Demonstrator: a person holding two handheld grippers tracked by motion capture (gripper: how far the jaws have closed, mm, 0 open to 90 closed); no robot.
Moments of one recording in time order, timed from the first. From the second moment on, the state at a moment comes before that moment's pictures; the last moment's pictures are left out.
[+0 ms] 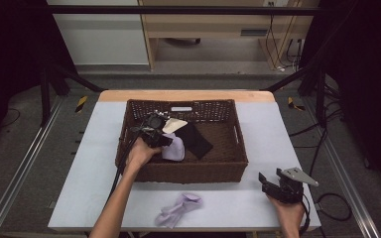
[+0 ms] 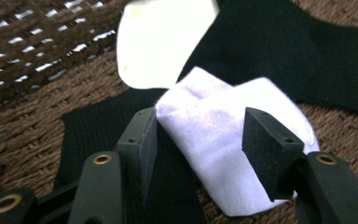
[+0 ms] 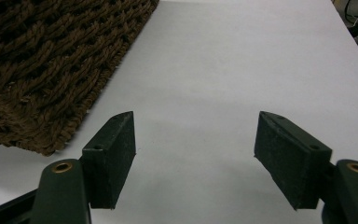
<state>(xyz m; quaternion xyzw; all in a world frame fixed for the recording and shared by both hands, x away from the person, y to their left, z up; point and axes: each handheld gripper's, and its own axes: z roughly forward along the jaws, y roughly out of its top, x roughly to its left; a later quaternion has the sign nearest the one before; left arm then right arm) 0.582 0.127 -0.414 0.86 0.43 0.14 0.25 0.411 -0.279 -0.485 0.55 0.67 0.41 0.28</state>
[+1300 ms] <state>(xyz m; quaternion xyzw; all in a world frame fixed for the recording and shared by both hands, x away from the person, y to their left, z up) 0.584 0.124 -0.417 0.87 0.42 0.10 0.23 0.411 -0.279 -0.485 0.55 0.67 0.41 0.28</state>
